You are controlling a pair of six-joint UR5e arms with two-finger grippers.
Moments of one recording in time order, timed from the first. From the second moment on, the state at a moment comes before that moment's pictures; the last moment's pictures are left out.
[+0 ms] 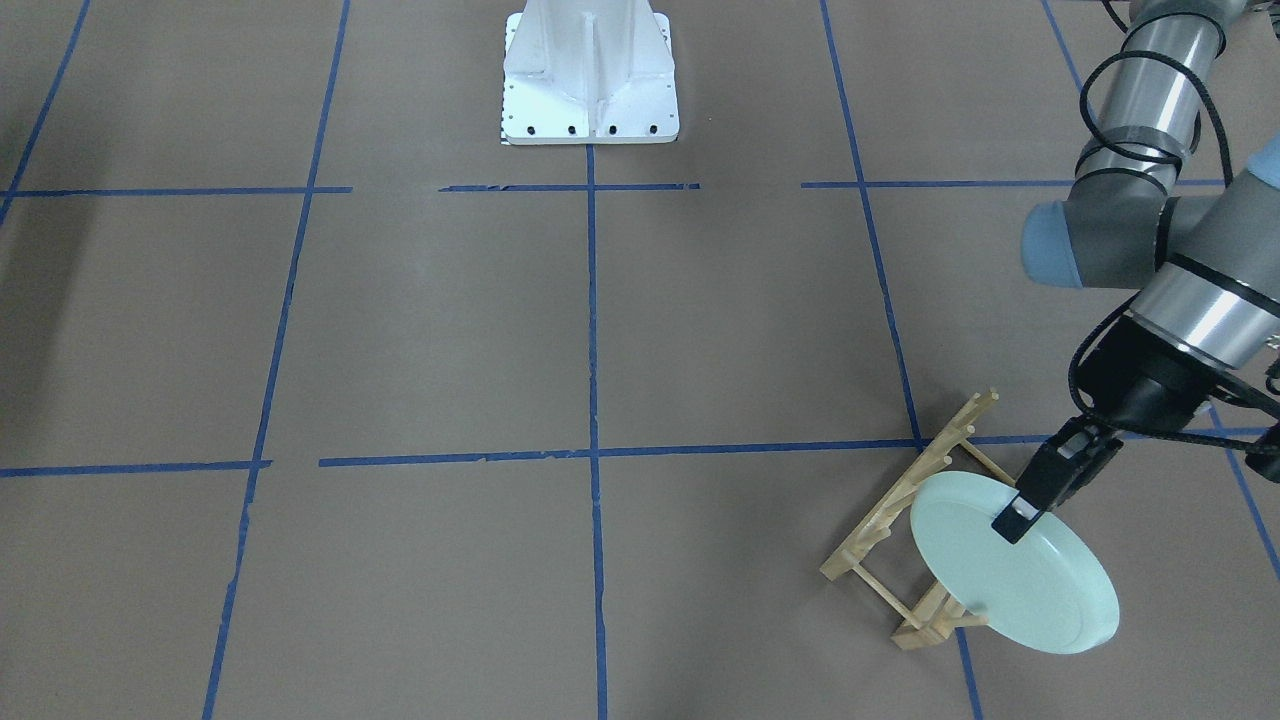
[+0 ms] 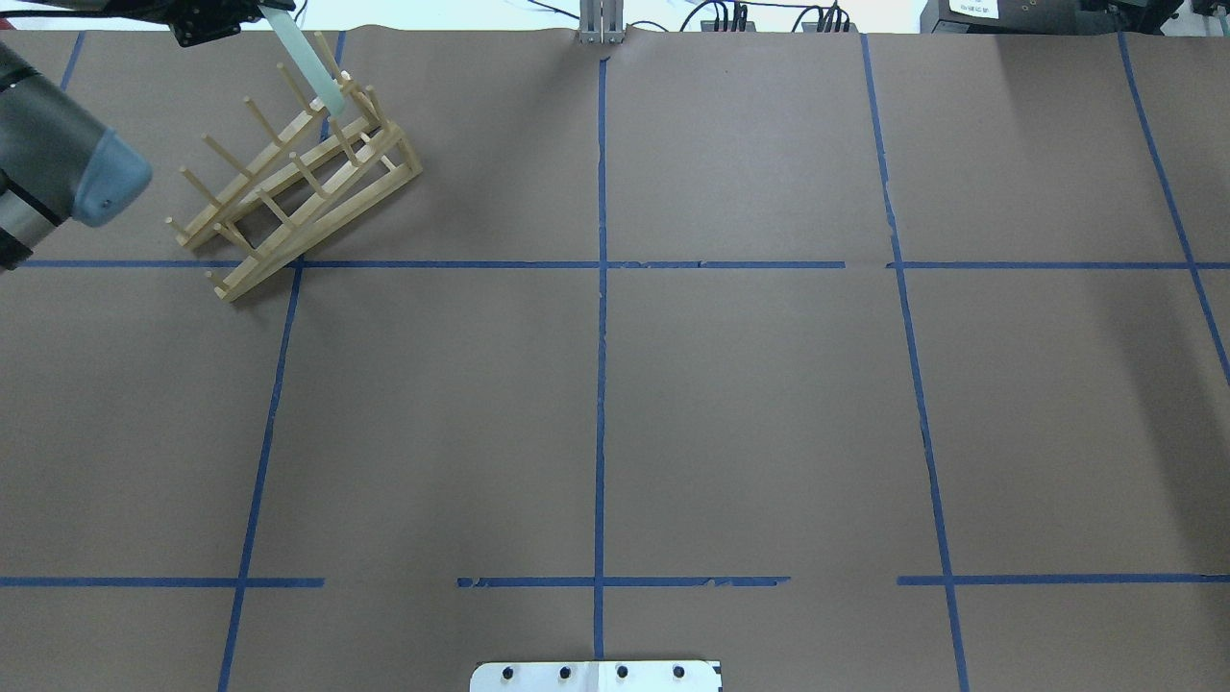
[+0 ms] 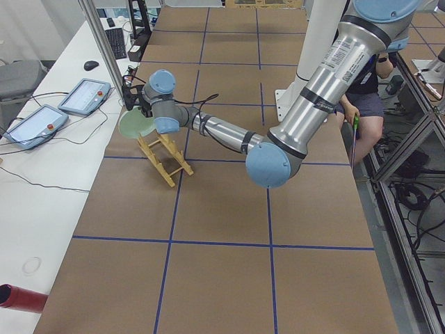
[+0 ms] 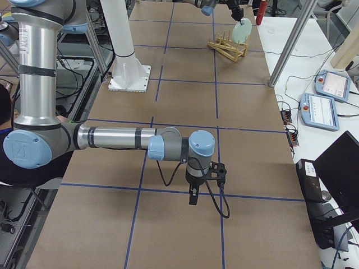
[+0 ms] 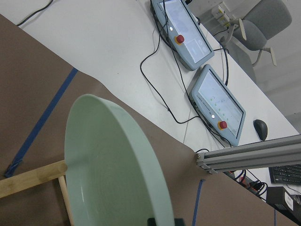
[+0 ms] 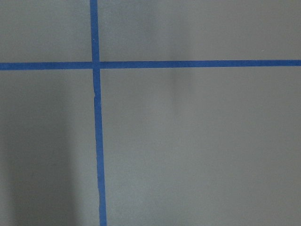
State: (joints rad) left arm -1.16 -2.14 -1.34 -2.57 -2.13 -1.60; right arm 1.55 -1.66 1.68 -1.60 2.19 0.06
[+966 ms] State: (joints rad) left arm -1.25 -2.22 -1.79 -1.81 -2.28 -1.22; right arm 1.55 -1.66 1.68 -1.60 2.19 0.06
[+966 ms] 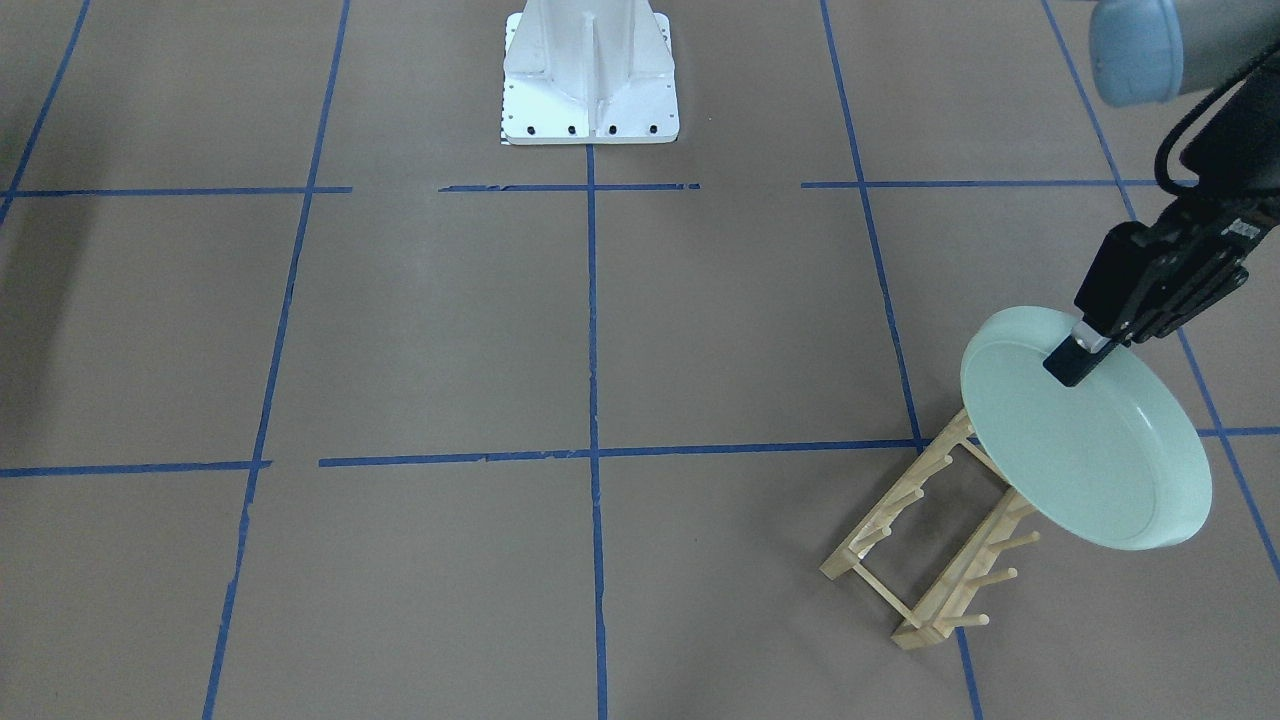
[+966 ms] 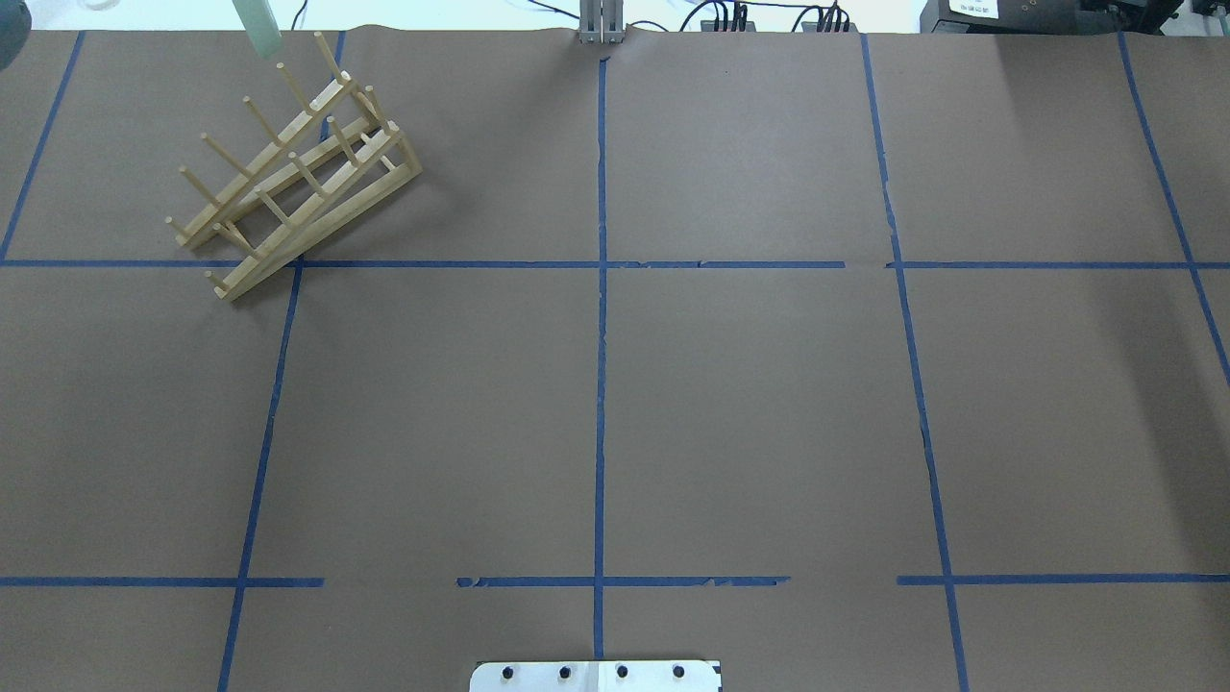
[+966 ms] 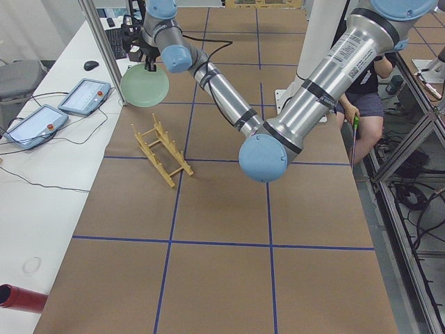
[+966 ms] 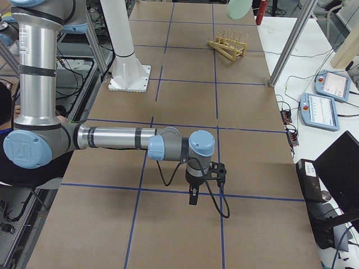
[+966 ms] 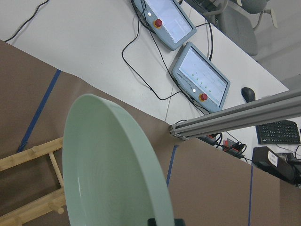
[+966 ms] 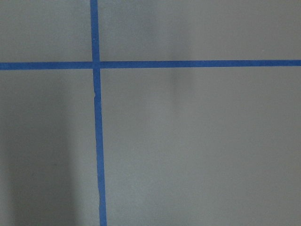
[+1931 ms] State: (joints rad) left arm -0.58 -2.36 -1.87 -1.02 -1.57 -0.88; right arm 1.55 -1.66 1.68 -1.60 2.19 0.06
